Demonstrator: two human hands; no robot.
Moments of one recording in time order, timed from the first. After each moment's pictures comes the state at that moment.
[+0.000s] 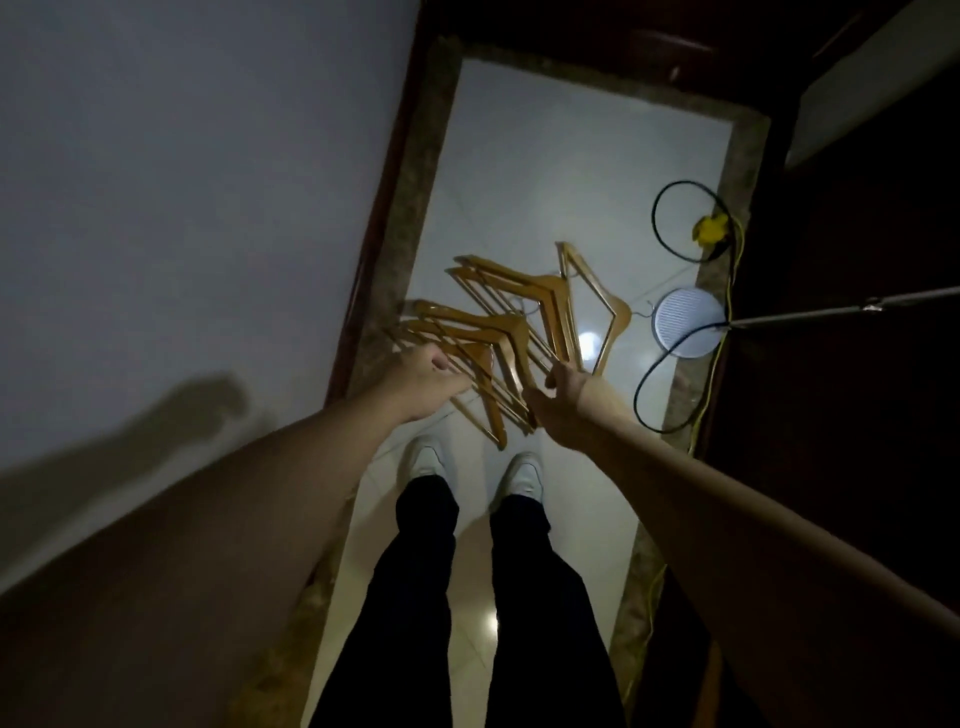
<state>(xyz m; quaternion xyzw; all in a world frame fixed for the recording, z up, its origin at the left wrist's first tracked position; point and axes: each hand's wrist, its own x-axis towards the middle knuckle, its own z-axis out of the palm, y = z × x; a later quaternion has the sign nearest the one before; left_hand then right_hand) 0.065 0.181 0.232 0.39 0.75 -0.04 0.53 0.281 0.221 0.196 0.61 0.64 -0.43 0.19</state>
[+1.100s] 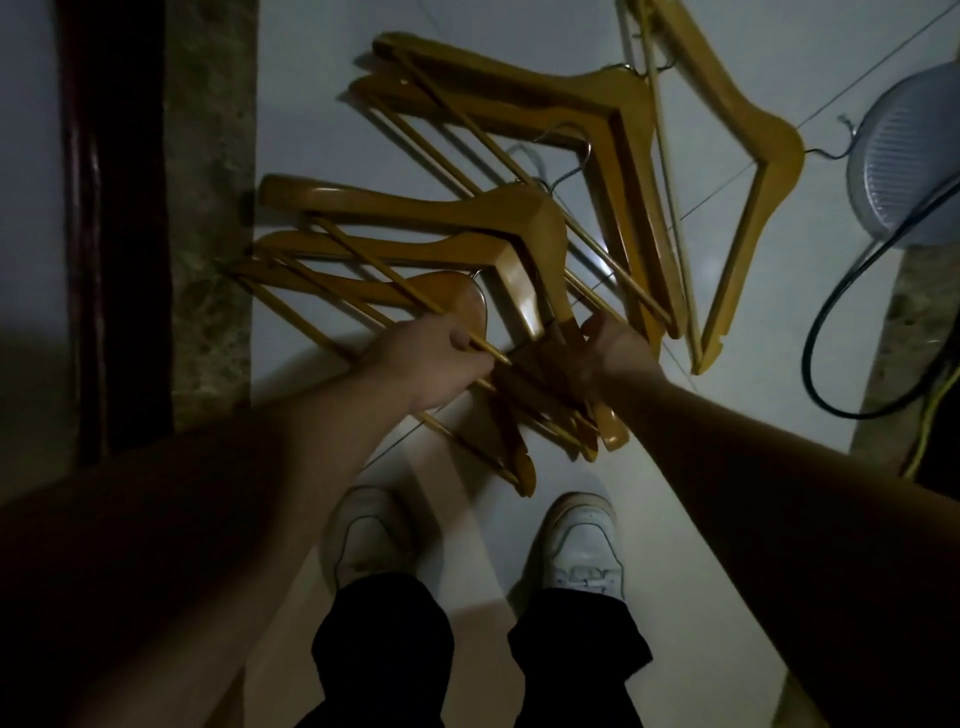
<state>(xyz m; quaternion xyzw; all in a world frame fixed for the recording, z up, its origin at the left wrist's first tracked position) 0.110 0.205 -0.298 0.43 0.70 -0.10 0.56 0.308 0.228 -0.339 0.73 0.47 -0.48 0.15</state>
